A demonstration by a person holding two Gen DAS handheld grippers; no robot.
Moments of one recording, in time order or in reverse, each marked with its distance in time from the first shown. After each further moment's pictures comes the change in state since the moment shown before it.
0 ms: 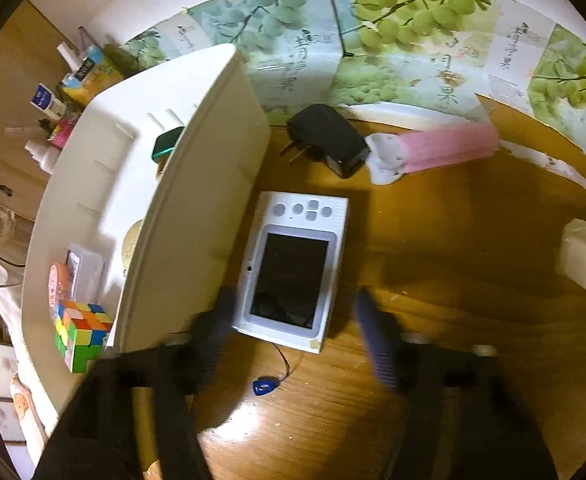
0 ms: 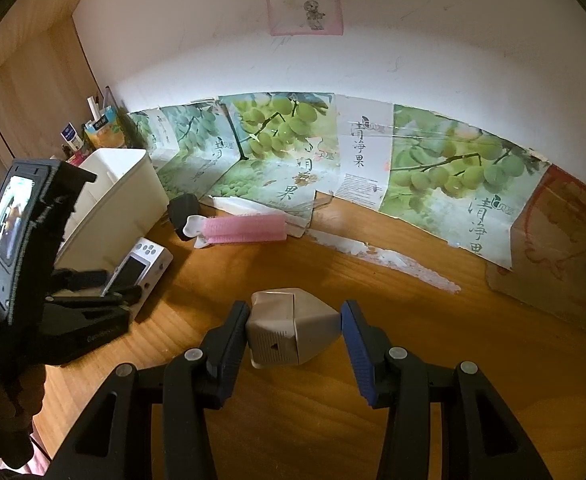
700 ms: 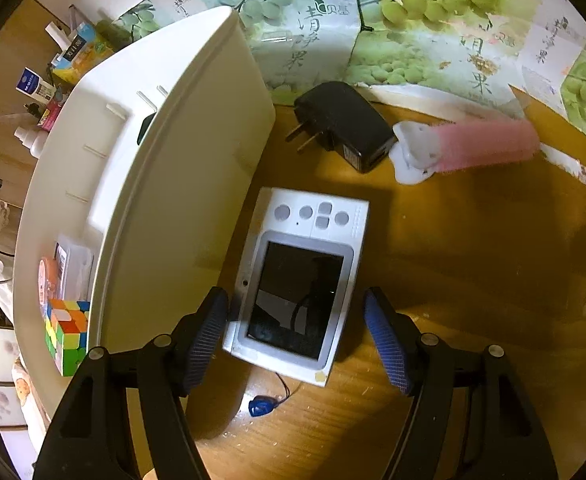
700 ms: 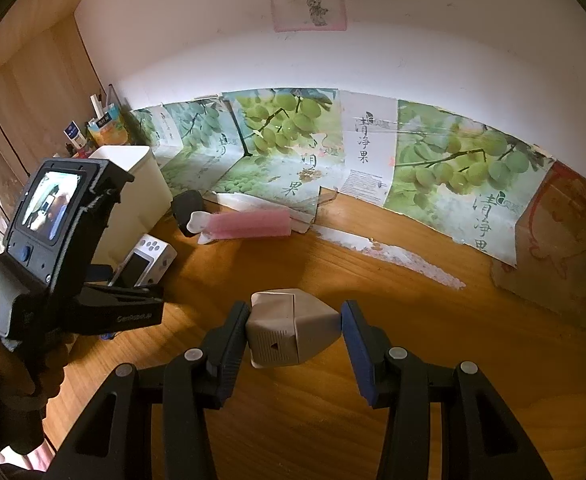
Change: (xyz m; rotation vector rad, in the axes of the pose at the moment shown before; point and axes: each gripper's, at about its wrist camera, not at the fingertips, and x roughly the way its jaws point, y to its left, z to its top) left arm 0.035 0.005 0.020 -0.033 0.090 0.008; right arm 0.001 0.000 -0.001 0.002 0.012 0.020
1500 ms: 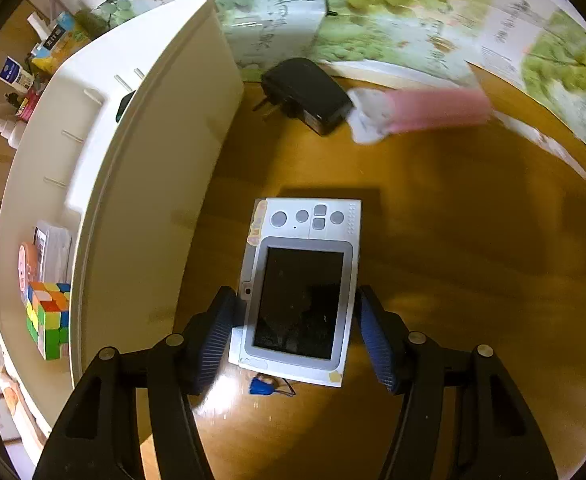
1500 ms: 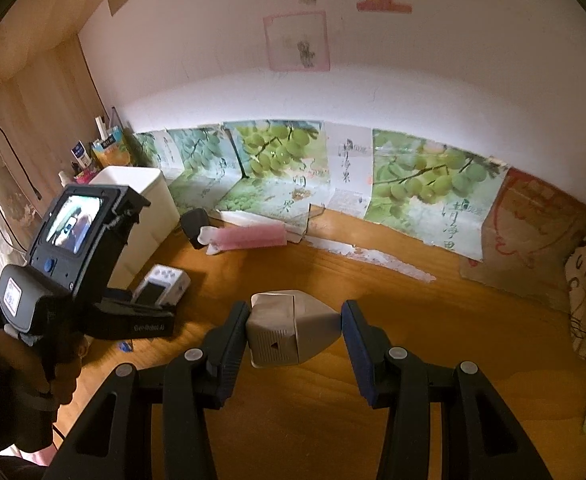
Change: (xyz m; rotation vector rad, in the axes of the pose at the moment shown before) left arm -0.013 0.002 -0.015 0.048 0.045 -0.119; right arm -0.049 0.010 -0.013 0.030 -0.083 -0.049
